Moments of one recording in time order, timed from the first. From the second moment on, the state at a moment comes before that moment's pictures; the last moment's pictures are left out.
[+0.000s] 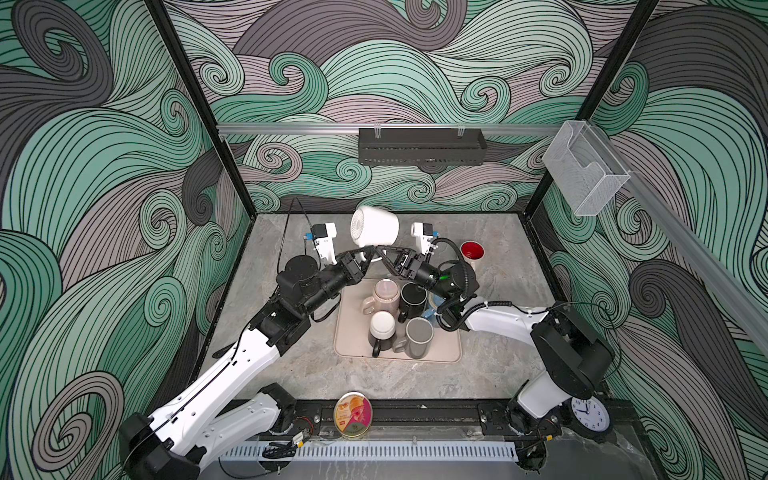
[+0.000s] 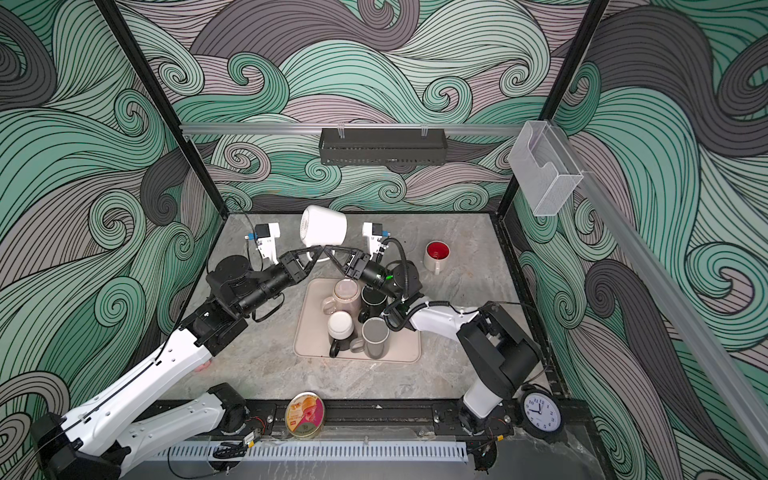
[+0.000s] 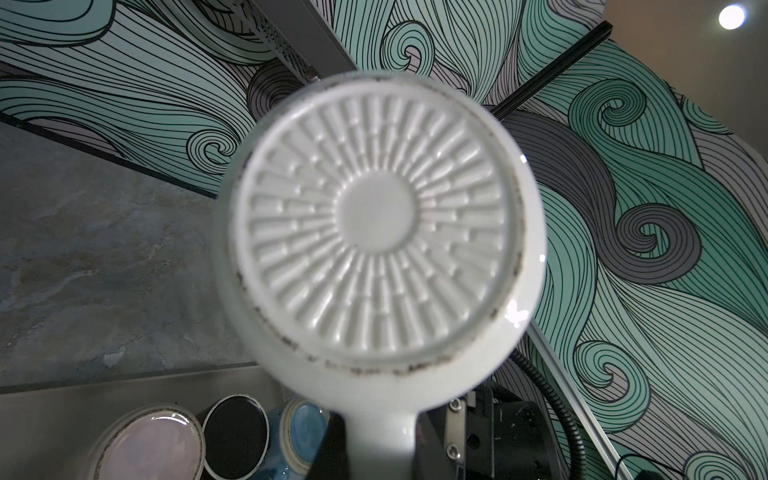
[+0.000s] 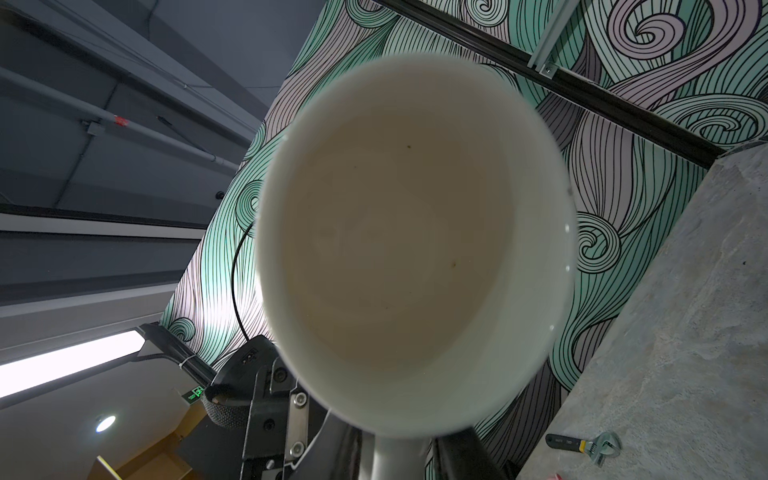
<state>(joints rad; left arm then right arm) -0.60 0.95 0.86 0.07 0.15 -0.89 0.74 1.62 0.84 1.25 -0.45 1.32</state>
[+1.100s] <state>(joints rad) -0.56 0.92 0.88 -0.24 -0.05 -0.65 0.69 1.56 0.91 0.84 -0.44 1.24</state>
